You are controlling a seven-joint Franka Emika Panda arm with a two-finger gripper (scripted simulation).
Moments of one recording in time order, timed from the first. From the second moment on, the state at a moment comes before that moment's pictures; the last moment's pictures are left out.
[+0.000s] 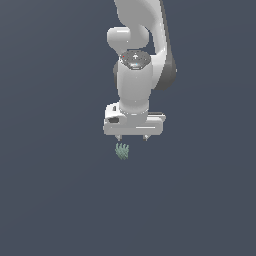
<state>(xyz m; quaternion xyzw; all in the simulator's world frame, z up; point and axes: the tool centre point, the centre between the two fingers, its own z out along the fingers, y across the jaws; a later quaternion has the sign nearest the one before) 0.025 0.018 0.194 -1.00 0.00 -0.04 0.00</state>
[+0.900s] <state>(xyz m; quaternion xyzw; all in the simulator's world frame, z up) 0.027 0.021 0.203 -1.00 -0.02 -0.03 0.00</state>
